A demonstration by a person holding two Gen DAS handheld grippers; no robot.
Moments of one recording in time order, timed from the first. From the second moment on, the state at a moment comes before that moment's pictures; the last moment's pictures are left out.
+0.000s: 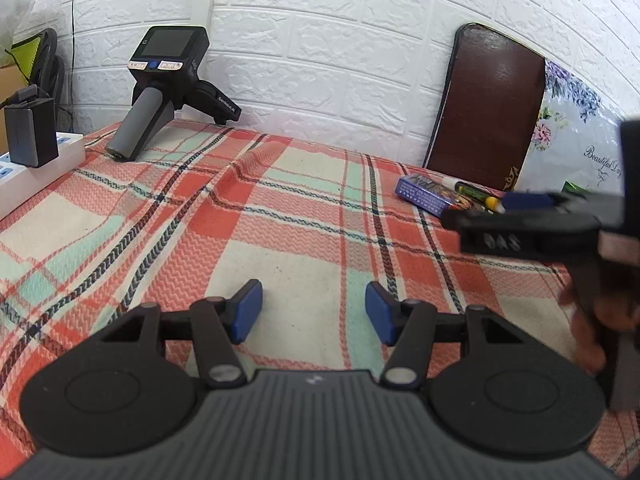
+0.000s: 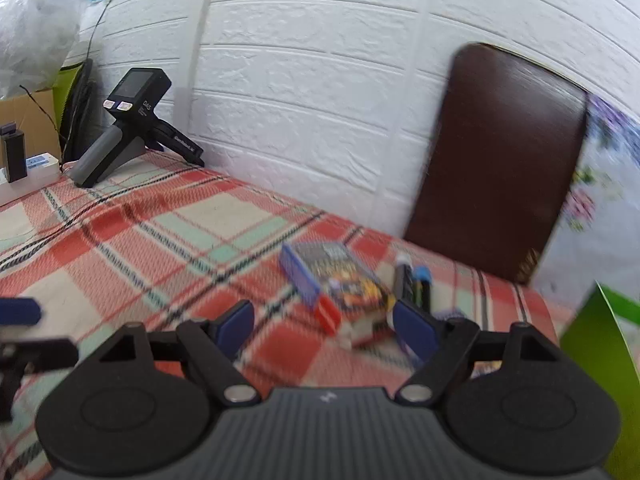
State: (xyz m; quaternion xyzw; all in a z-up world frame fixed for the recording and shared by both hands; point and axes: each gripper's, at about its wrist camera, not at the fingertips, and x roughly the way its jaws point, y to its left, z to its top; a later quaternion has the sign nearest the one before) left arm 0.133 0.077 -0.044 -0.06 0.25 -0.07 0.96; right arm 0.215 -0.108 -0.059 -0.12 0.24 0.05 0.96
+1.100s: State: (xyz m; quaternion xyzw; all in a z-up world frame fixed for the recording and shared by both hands) left arm 0.110 0.073 -0.015 -0.18 0.35 -0.14 0.91; right arm 0.073 -0.103 -0.073 -0.08 0.32 0.13 0.93
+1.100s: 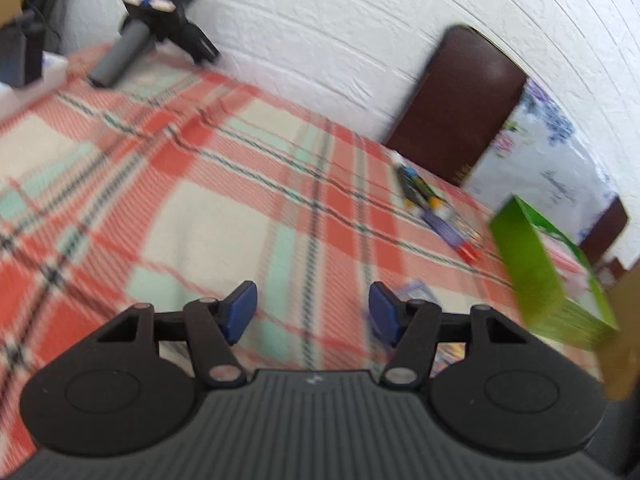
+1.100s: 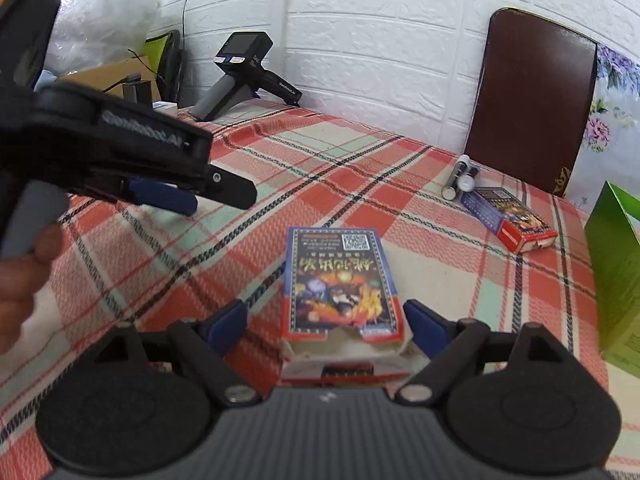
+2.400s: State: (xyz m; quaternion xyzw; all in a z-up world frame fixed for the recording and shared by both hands) left arm 0.144 -0.265 0.046 0.01 0.31 -0.37 0.88; right arm 0.039 -0.386 -0.040 0.04 0.15 -0.24 0.96
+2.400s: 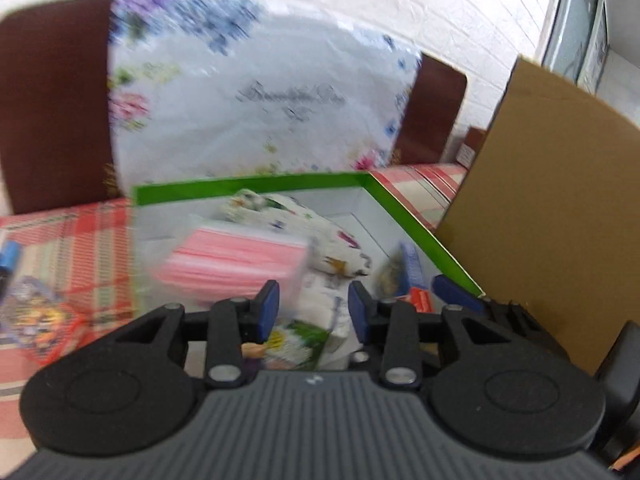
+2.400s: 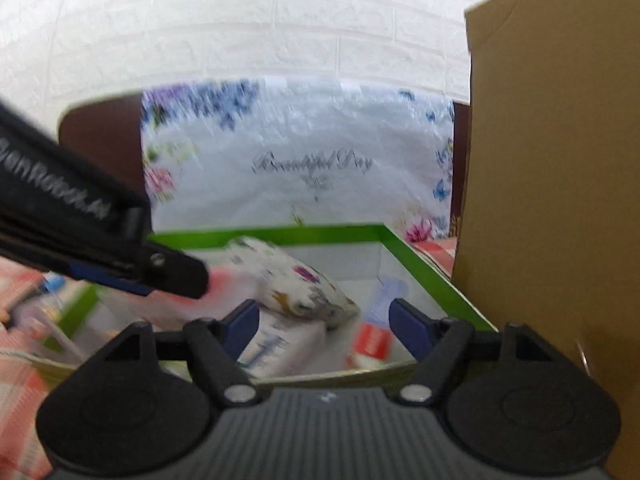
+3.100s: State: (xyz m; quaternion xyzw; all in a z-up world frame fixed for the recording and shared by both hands) left arm 0.161 -0.002 -0.021 -0.06 0.38 -0.08 0.92; right arm 0.127 -0.196 -0.041 -0.06 0.23 0.03 0.97
